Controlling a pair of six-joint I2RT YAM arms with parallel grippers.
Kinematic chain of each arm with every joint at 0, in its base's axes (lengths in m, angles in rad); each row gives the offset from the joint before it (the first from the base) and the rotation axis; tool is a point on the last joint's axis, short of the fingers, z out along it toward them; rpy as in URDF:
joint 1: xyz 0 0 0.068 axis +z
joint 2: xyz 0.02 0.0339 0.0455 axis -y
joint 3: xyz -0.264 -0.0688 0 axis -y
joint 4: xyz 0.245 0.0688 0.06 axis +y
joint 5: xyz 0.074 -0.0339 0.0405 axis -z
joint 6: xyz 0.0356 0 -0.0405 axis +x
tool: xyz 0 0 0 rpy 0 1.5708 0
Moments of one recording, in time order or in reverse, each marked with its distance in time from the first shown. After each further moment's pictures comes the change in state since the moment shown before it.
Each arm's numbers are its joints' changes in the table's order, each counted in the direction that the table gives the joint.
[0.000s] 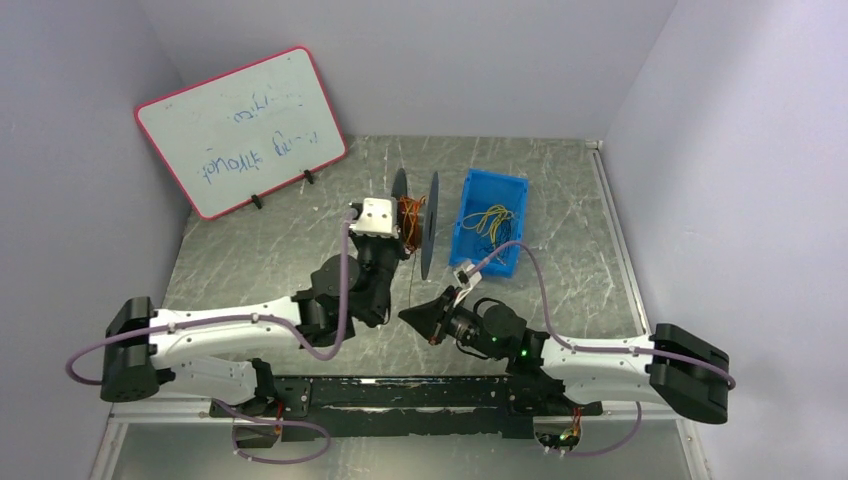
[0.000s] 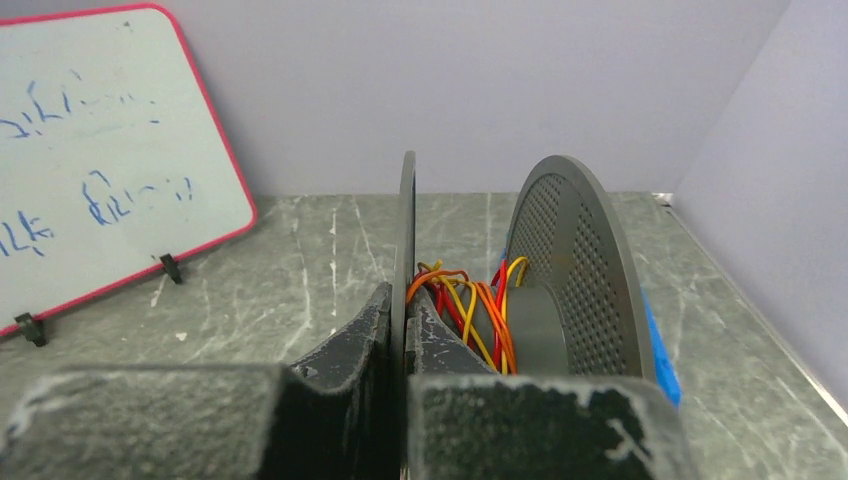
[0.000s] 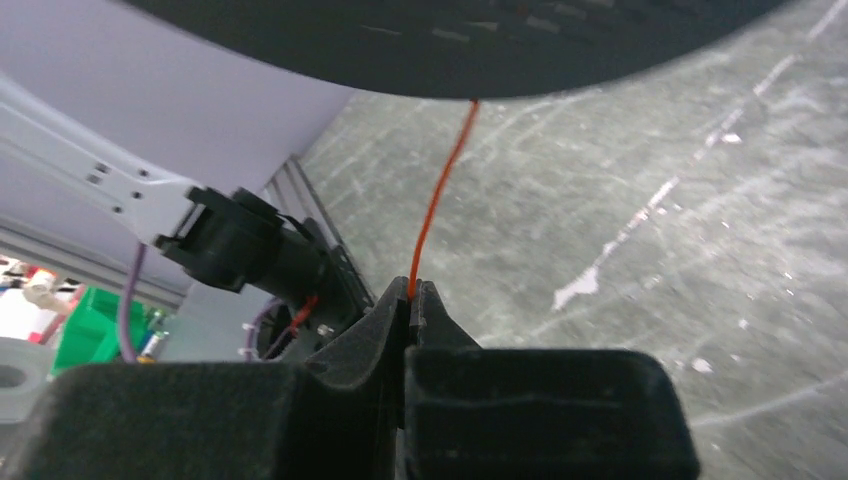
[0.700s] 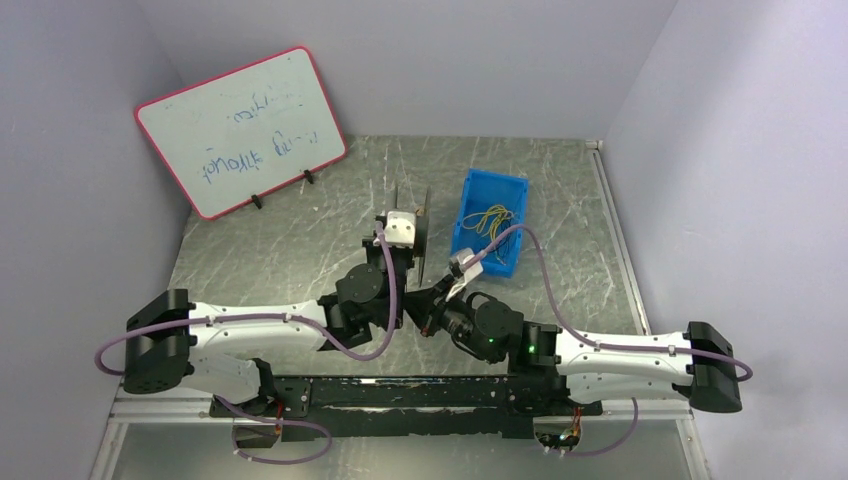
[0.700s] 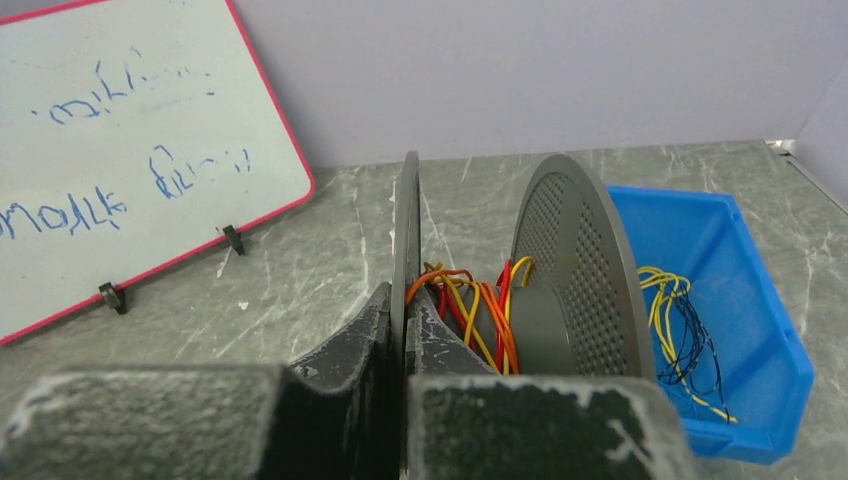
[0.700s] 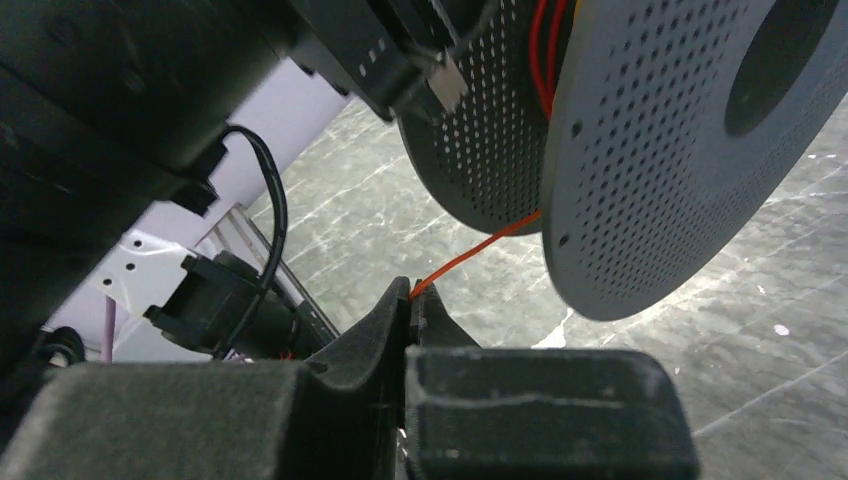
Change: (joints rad) left arm 0.008 -0.161 -0.077 -0.262 -0.108 0.208; right arm 0.198 0.128 0.301 0.426 0.344 -0.153
